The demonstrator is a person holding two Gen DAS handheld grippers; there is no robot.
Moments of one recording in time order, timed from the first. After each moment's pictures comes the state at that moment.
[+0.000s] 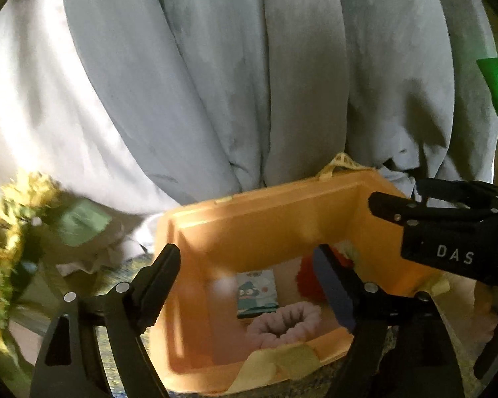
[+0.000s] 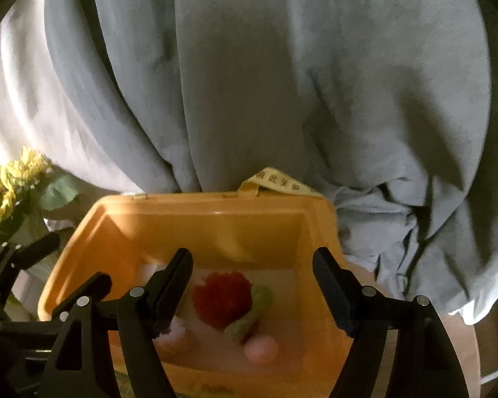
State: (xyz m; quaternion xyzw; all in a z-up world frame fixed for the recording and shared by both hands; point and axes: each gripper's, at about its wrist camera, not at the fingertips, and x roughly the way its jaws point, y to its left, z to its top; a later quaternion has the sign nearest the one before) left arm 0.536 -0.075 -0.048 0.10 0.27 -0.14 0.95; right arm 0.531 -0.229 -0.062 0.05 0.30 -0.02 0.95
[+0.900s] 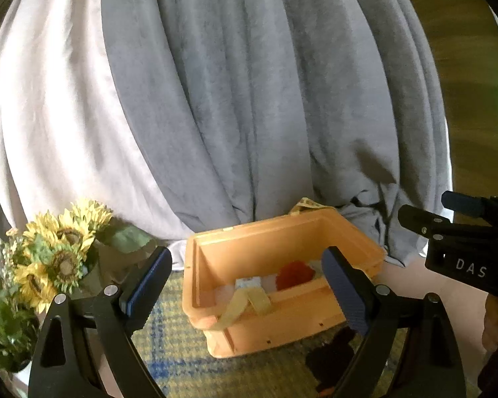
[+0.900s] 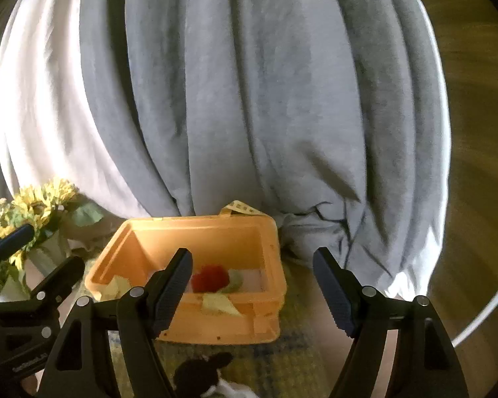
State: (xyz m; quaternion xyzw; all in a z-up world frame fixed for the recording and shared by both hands) left arm 0.397 -0.059 0.007 0.08 0.17 -0.13 0.97; right arm 0.374 -0.231 -0.009 0.04 0.20 -0.08 0.98
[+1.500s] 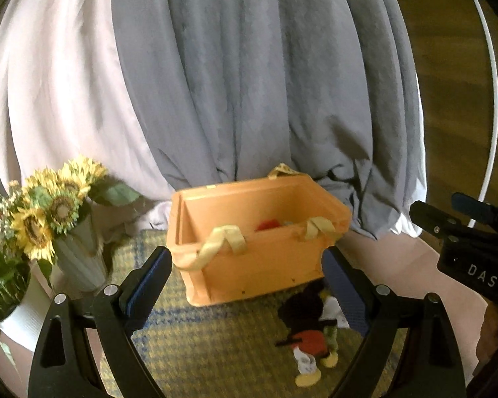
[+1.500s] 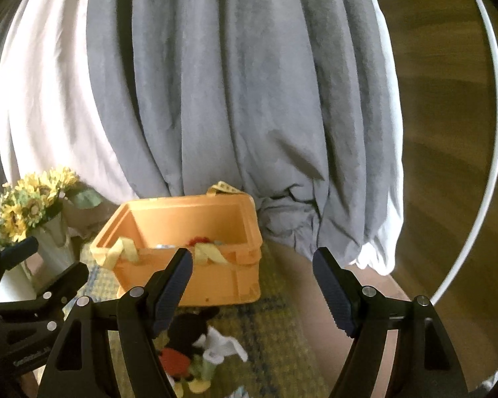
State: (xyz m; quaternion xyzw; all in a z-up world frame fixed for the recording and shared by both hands) left arm 0.344 -0.050 -0.020 0.06 0.22 -0.16 0.96; right arm 0.292 -0.218 -0.027 0.04 0.19 -0.12 0.97
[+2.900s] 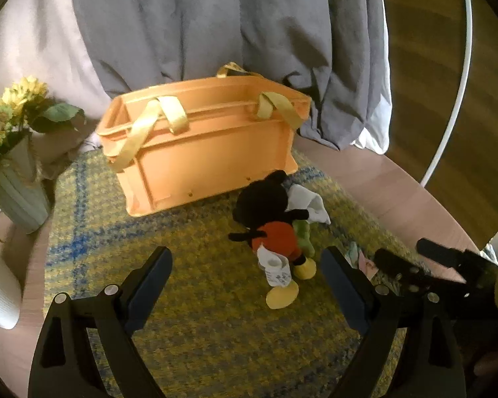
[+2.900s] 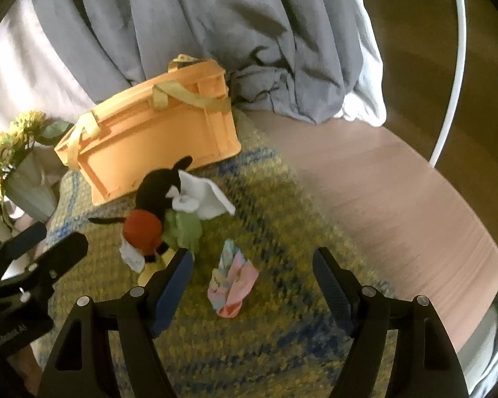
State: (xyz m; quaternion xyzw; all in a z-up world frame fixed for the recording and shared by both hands) left arm 0.336 -0.060 -0.117 0.08 0.36 -0.26 0.89; right arm 0.256 -0.214 -0.164 0.16 0.36 -0.15 0.91
